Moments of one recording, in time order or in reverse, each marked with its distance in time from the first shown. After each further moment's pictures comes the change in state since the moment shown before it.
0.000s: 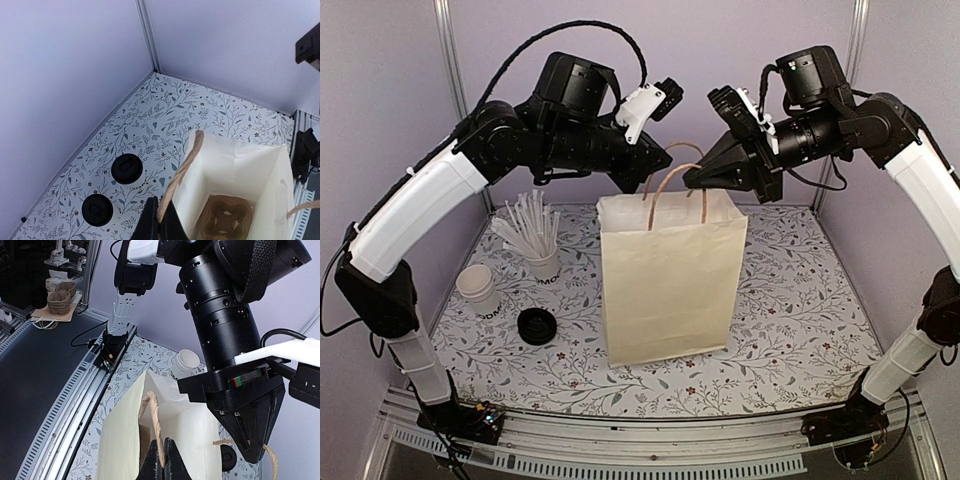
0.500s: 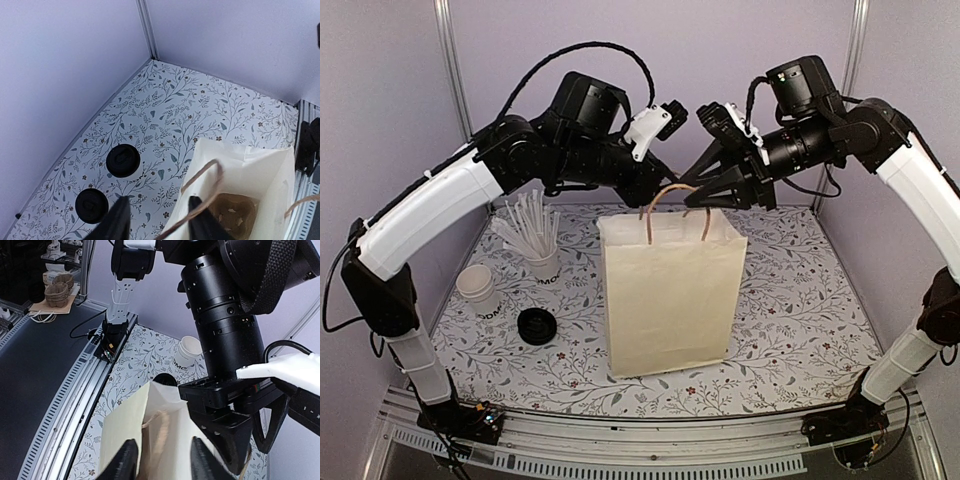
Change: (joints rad) left arm 0.026 0.000 -0.114 0.062 0.032 0.008; right arm 0.001 0.000 -0.055 0.000 0.031 0.003
